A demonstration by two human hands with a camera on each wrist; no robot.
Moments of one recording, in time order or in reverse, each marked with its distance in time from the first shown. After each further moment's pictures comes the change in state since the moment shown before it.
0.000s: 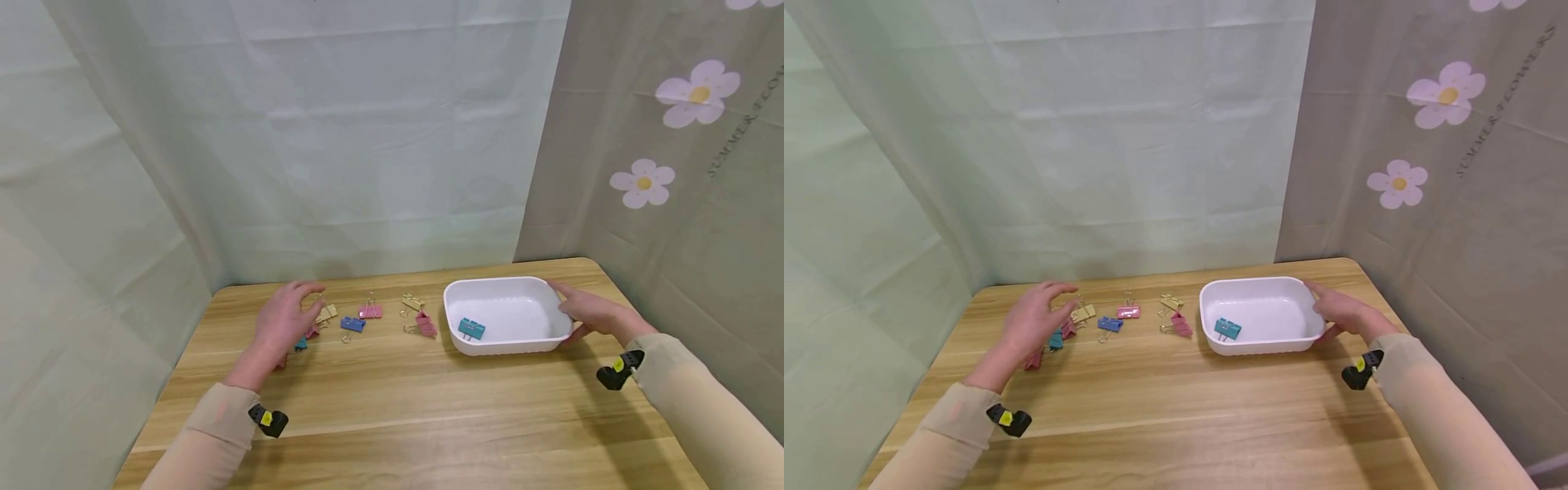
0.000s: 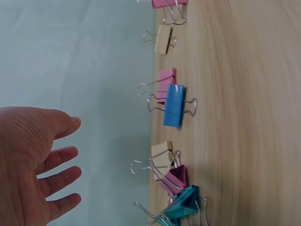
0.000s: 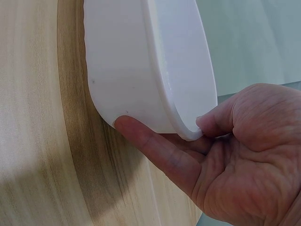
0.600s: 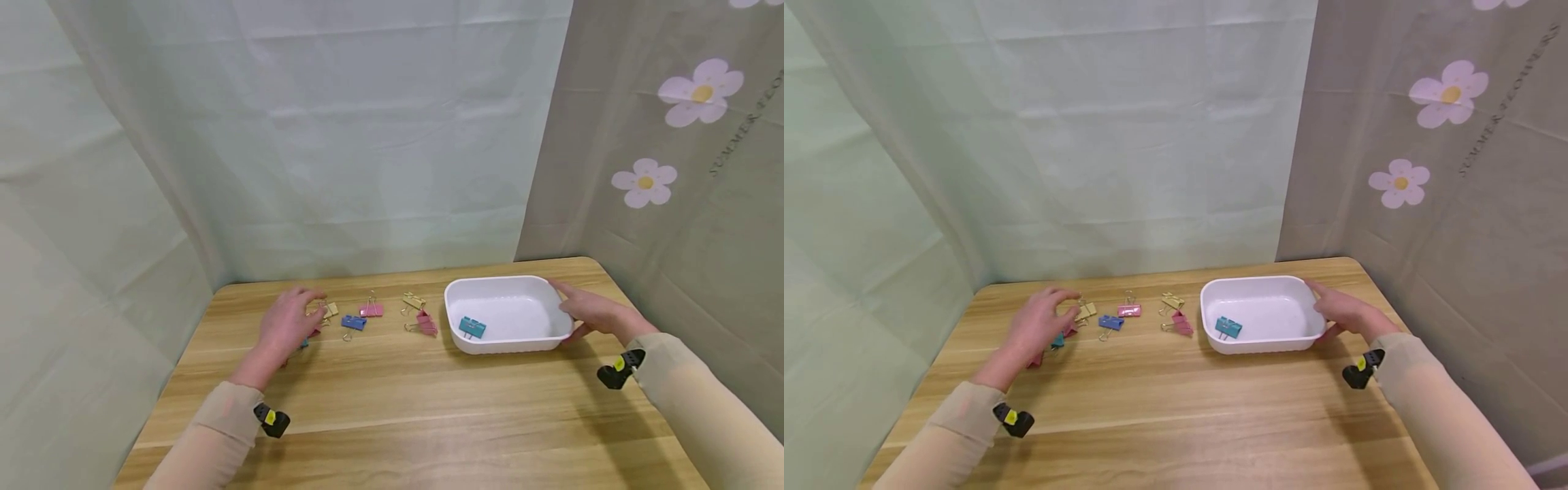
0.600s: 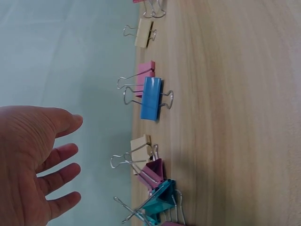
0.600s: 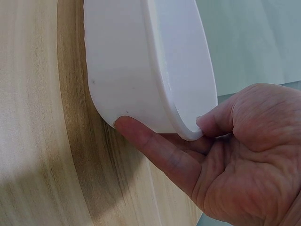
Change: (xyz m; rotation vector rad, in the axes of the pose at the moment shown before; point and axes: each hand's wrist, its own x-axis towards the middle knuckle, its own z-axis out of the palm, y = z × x) left_hand -0.002 -0.011 0.016 0.019 -0.041 0.005; right_hand -0.001 -0.001 0.000 0.001 -0.002 0.009
